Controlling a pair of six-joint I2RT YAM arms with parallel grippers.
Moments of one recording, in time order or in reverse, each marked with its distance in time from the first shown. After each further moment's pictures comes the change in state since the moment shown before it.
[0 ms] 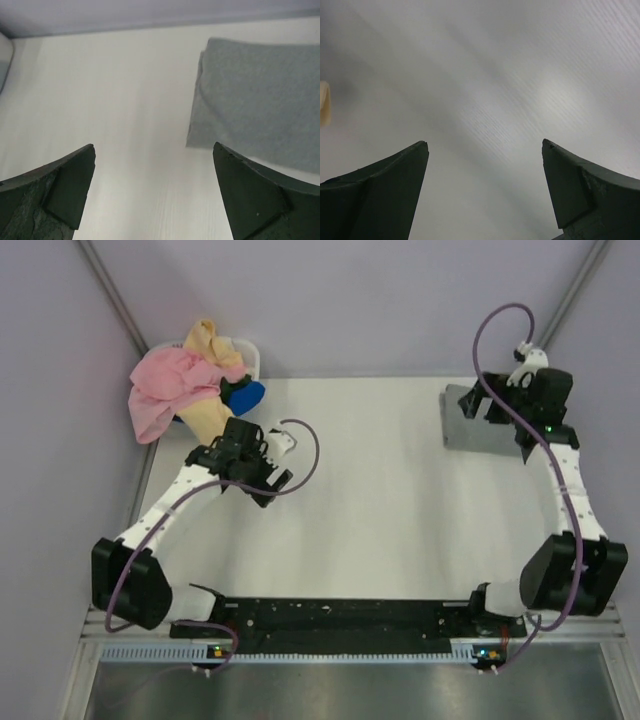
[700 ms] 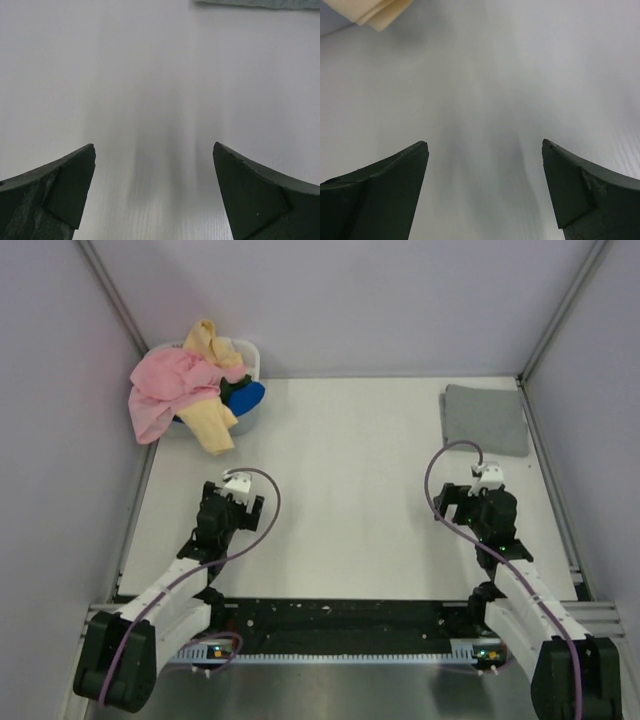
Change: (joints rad) left arm 0.113 -0.518 -0.982 1.051 -0.247 -0.238; right arm 0.234 -0.703 -1.143 0.412 0.279 0.032
